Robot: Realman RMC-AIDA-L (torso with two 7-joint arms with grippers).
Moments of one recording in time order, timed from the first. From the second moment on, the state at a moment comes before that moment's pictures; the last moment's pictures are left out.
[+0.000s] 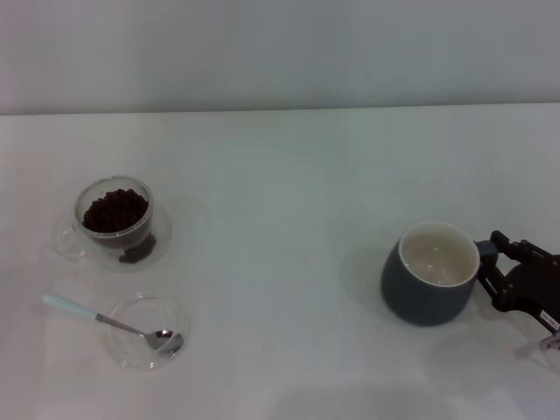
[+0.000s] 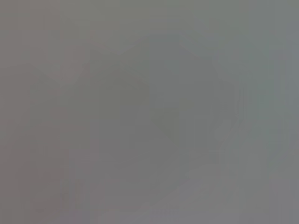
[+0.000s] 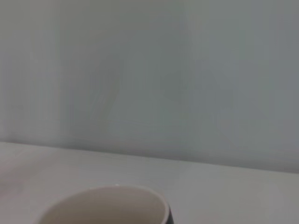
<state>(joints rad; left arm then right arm) -0.25 -2.08 1.00 0.18 0.31 1.32 -0.46 0.19 2.01 -1.96 -0.19 0.03 -1.15 0.43</state>
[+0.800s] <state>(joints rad) -0.29 -2.08 1.01 0.16 0.32 1.32 -0.47 0.21 2.02 -2.06 -0.35 0.03 -1.02 0.44</state>
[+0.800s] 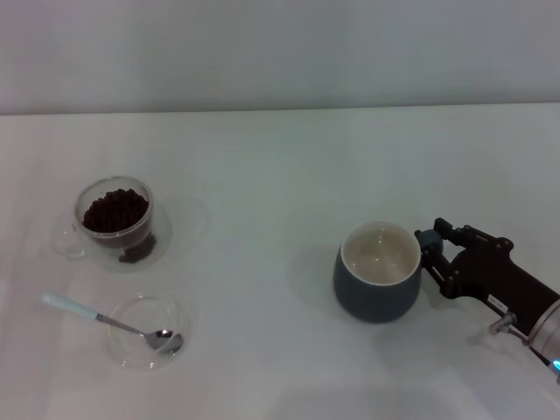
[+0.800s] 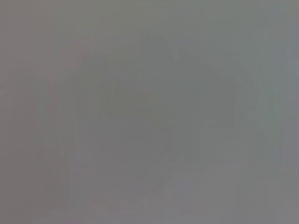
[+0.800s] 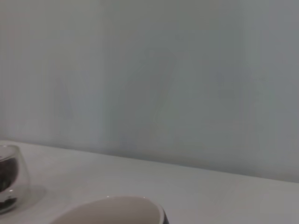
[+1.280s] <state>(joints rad) -0.30 -2.08 1.01 0.16 0.32 1.32 -0.49 0.22 2.02 -2.17 -0.43 0.05 -0.97 0.46</state>
